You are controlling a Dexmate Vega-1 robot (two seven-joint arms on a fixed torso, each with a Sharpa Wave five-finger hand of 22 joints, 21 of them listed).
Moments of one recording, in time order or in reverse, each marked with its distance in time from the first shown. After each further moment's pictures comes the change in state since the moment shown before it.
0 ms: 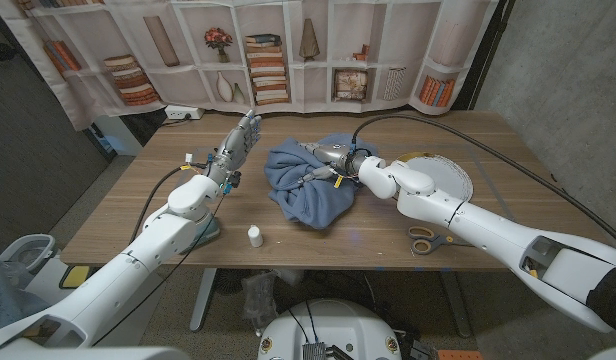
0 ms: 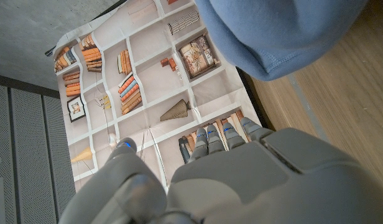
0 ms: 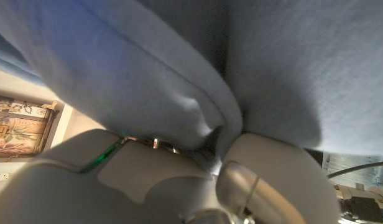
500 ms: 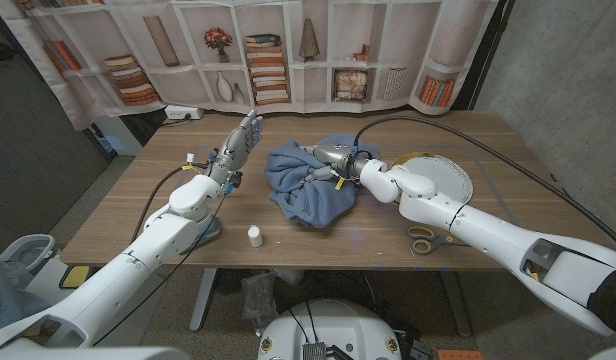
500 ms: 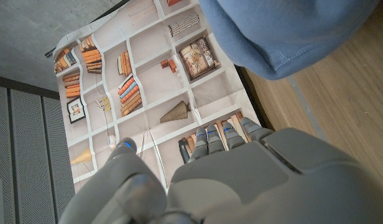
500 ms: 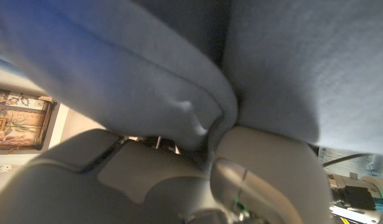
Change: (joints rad) left arm -0.001 -0.001 0.004 -0.009 0.002 0.008 0.005; left_hand 0.000 0.000 0.000 0.000 0.000 0.000 0.000 0.000 0.000 0.000 0.000 0.000 0.000 0.000 0.000 0.000 0.000 0.000 0.000 0.000 0.000; right arm -0.011 -0.001 0.006 0.040 0.006 0.084 -0.101; right_hand 0.169 0.040 0.031 -0.016 0.008 0.178 -0.073 0.039 0.000 0.194 -0.073 0.052 -0.003 0.179 -0.085 0.008 0.000 0.068 -0.025 0.035 0.002
